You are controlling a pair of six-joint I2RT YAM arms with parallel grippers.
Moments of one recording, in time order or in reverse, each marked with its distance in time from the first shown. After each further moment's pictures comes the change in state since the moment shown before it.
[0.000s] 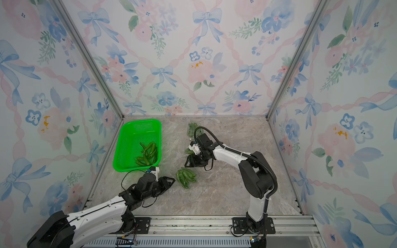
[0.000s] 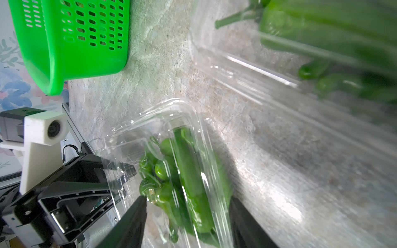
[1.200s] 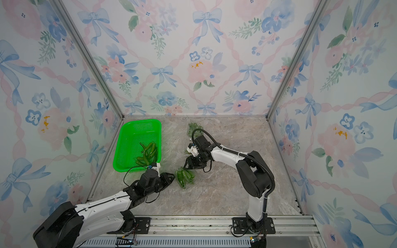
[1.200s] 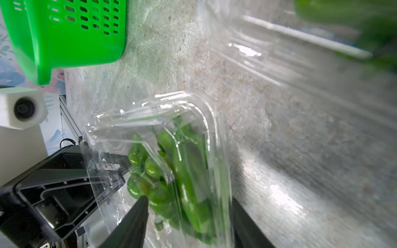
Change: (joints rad) left arm 0.014 0.128 0.058 0.101 -0.034 0.021; right arm 0.025 0.019 0.000 0.000 -0.009 0.000
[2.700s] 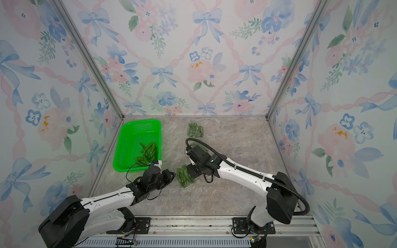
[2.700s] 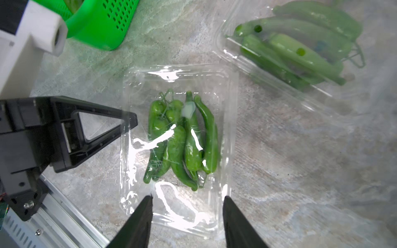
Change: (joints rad) left arm 0.019 0.087 0.061 -0.001 -0.011 0.032; right arm 0.290 -0.338 -0.075 -0.153 0.616 -0.031
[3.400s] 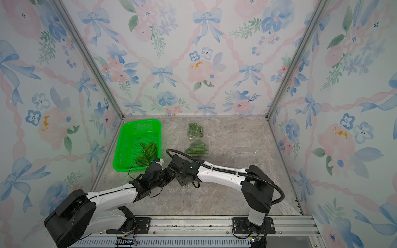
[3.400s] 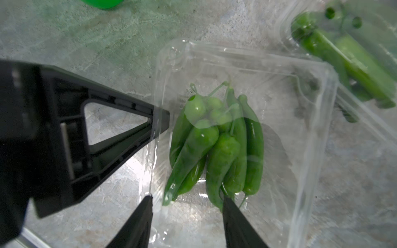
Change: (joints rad) left arm 0.023 0.089 0.040 0.029 0.037 0.008; right arm 0.147 0.226 0.117 -0.001 0.155 0.001
